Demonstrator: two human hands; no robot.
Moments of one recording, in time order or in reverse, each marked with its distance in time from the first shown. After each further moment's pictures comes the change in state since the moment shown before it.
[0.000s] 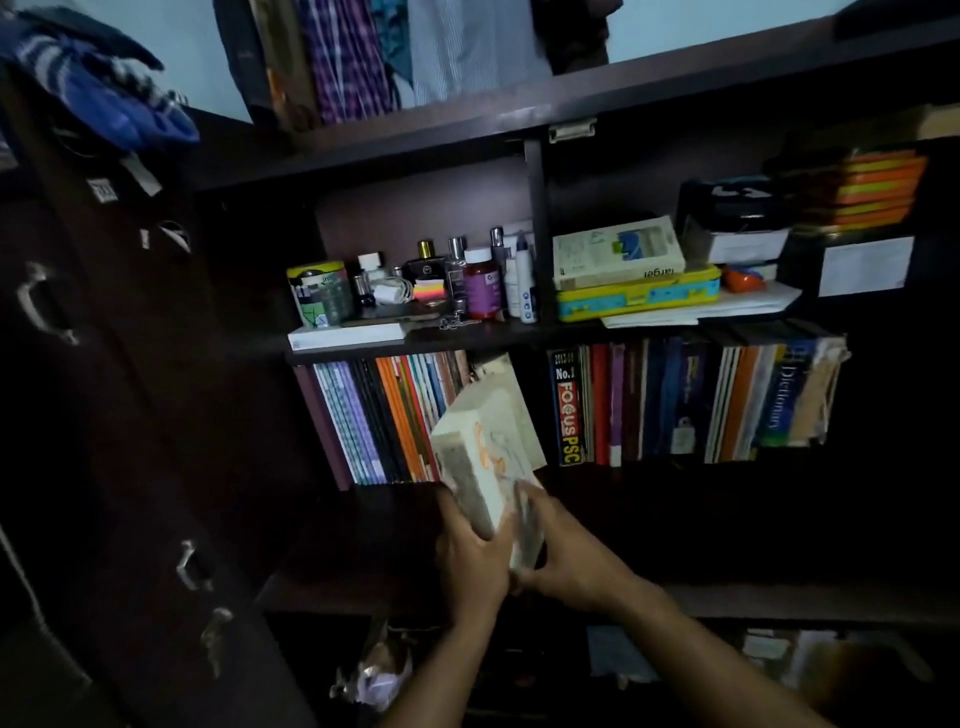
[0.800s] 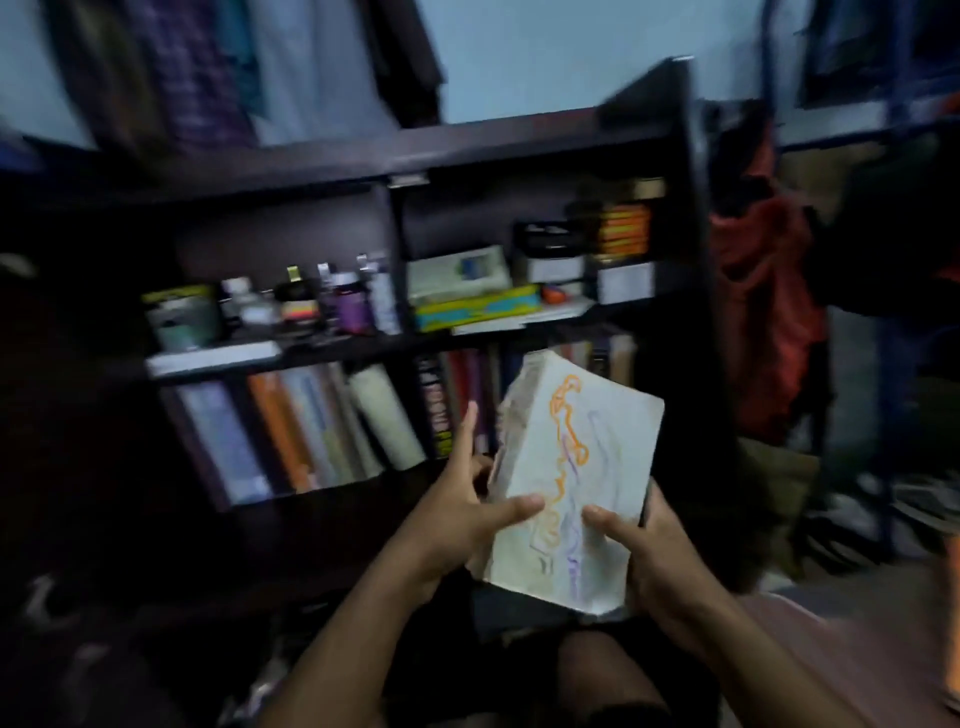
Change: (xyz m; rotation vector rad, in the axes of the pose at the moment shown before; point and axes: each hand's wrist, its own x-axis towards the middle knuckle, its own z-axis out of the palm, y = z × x) left_hand -0.097 0.146 -0.034 -0.345 -0.979 0.146; right_hand -0.199 -0.030 -0.107 0.851 0.625 0.175
